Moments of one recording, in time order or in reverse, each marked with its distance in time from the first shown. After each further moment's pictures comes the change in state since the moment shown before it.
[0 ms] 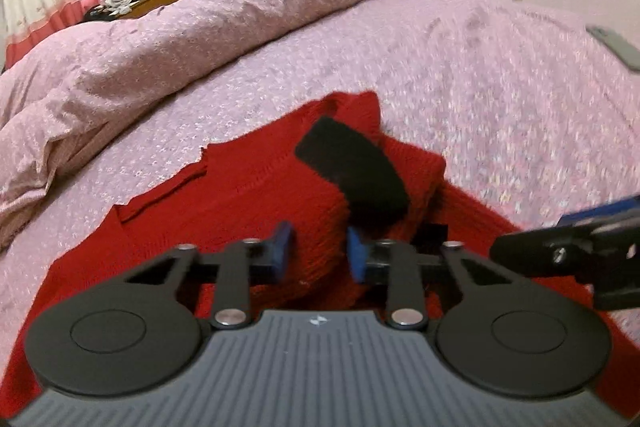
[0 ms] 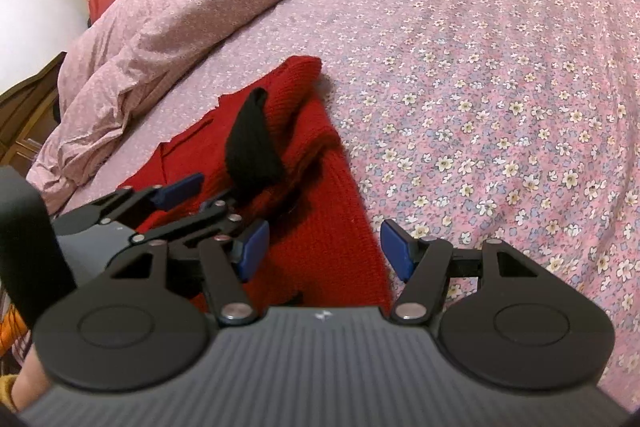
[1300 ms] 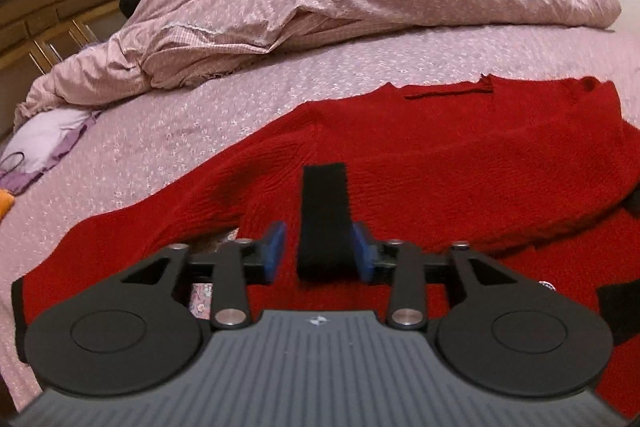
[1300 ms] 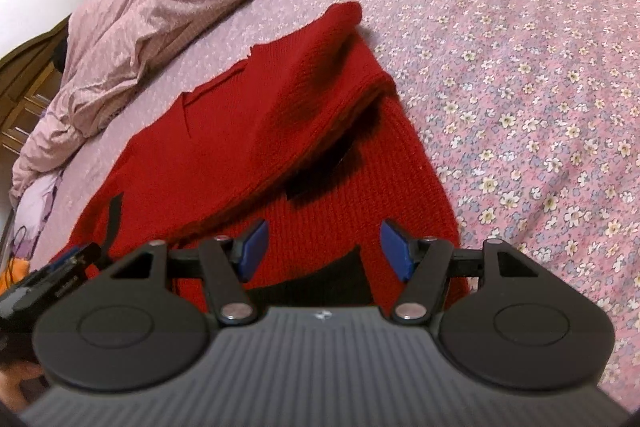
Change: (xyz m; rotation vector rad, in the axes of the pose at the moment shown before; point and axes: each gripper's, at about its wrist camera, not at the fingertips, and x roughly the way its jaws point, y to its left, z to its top) left arm -0.107 0.148 -0.134 -0.417 0.099 0.408; right arm 0.020 0.035 -0.024 -0.086 0.096 0.021
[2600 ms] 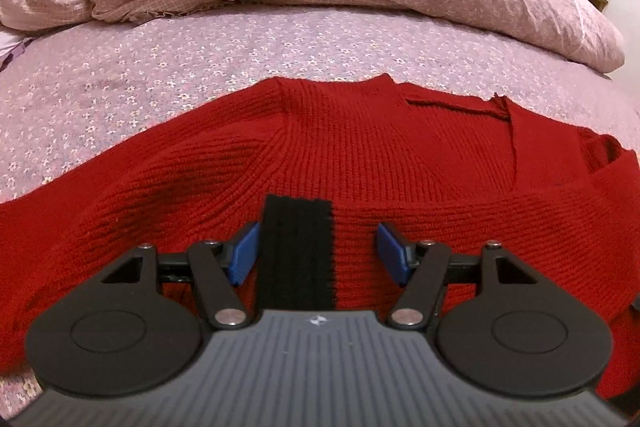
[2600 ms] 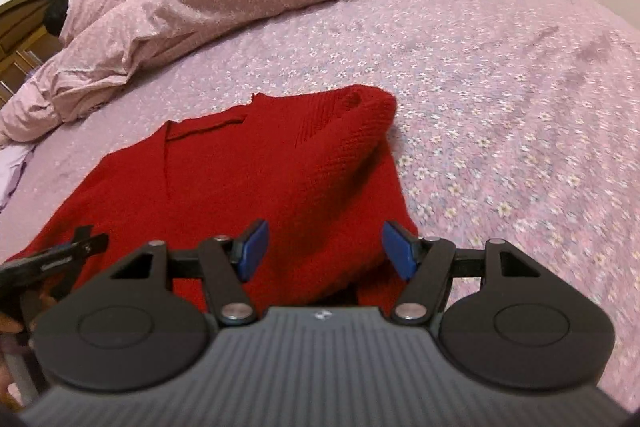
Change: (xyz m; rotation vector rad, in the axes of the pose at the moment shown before) left arm 0.110 0.024 0.042 -0.178 0.123 -0.214; right arm 0.044 0.024 0.085 -0.214 -0.036 -0.070
